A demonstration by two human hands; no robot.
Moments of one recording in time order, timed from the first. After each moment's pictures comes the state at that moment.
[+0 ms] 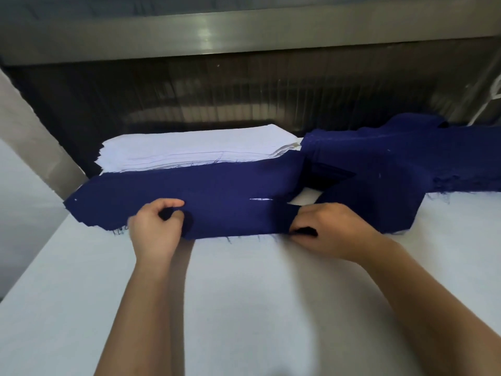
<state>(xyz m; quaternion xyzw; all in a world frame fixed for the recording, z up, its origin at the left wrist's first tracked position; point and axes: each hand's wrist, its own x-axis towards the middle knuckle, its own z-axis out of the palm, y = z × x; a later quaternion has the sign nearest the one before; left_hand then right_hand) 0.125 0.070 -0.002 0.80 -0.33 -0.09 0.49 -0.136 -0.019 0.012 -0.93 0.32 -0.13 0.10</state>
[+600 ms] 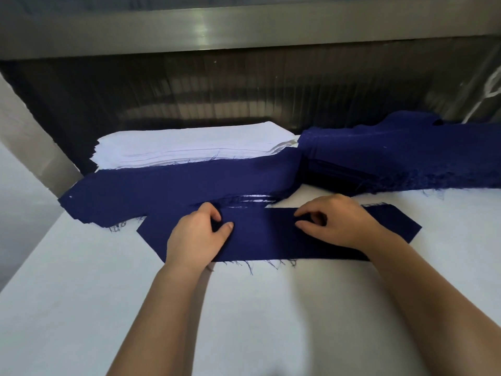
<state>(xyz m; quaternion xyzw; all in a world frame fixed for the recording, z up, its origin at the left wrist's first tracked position) 0.084 0.065 -0.006 0.81 -0.52 -0.11 0.26 -0.150 -0.032 0.011 -0.90 0.39 -0.13 0.14</state>
